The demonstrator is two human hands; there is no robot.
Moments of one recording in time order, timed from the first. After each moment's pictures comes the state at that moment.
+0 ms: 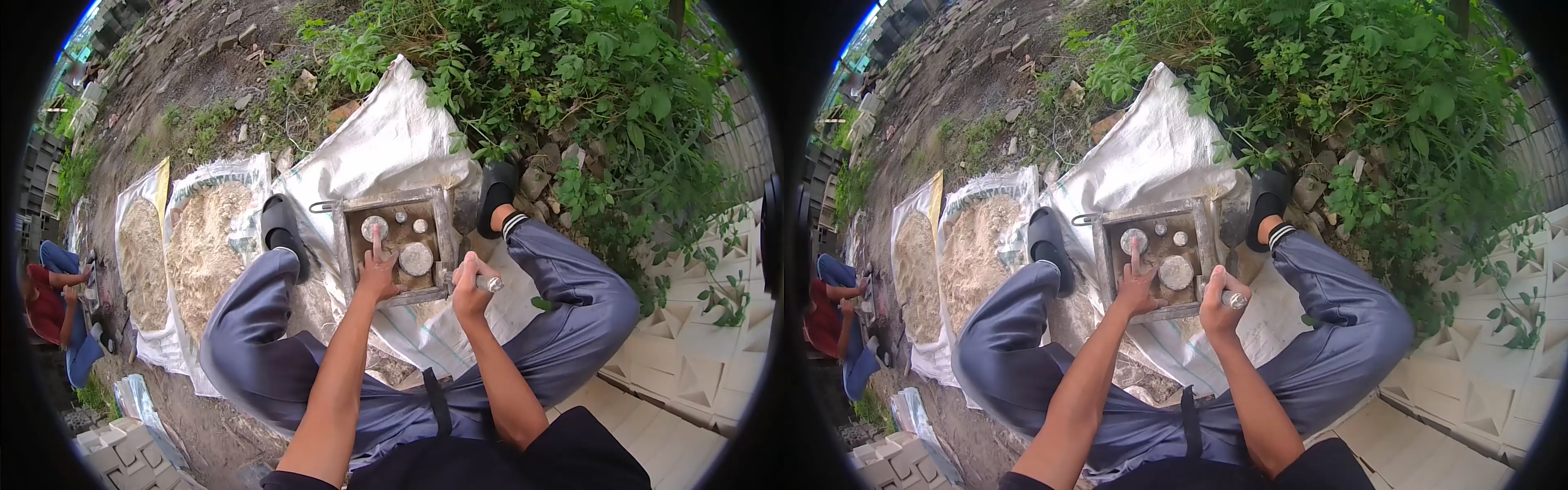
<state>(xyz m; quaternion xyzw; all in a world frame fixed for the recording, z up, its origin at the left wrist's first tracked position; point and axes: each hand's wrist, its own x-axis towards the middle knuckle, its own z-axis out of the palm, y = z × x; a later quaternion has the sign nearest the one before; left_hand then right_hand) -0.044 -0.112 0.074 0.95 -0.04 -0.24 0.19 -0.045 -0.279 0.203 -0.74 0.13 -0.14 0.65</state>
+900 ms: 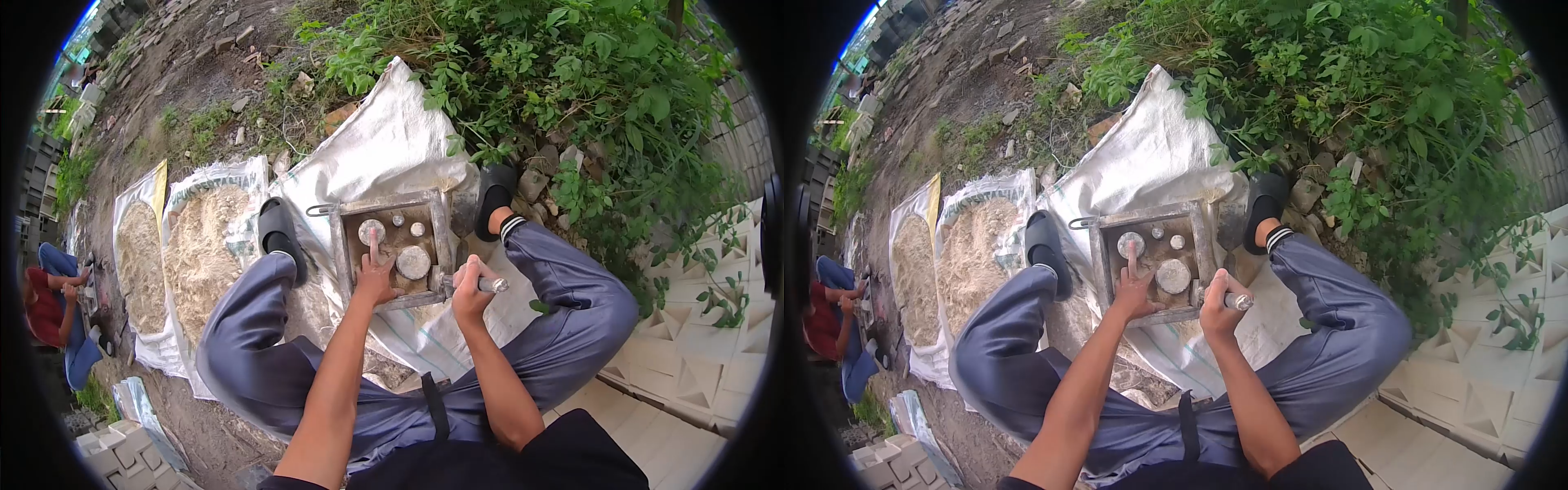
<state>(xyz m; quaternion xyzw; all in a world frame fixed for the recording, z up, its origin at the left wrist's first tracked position) -0.044 -0.114 0.081 0.95 -0.04 -0.25 0.19 -0.039 -0.279 0.206 -0.68 0.16 -0.15 0.70</state>
